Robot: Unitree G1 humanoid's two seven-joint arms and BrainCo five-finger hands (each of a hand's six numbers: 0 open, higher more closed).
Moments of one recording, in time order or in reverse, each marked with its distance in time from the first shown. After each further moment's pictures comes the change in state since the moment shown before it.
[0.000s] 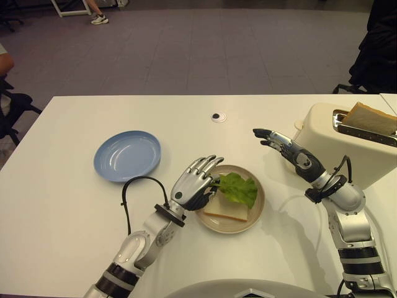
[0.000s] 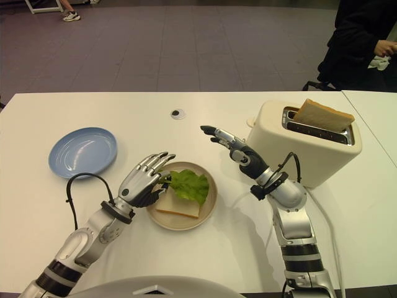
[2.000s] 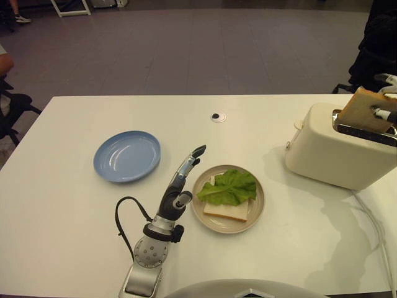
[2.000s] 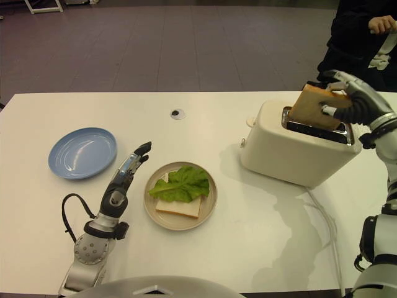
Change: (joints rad) left arm 0.248 -0.276 0.167 -0.102 -0.890 -0.244 -0.288; right arm -0.677 -0.613 -0.057 1.199 -0.370 -0.565 -0.267
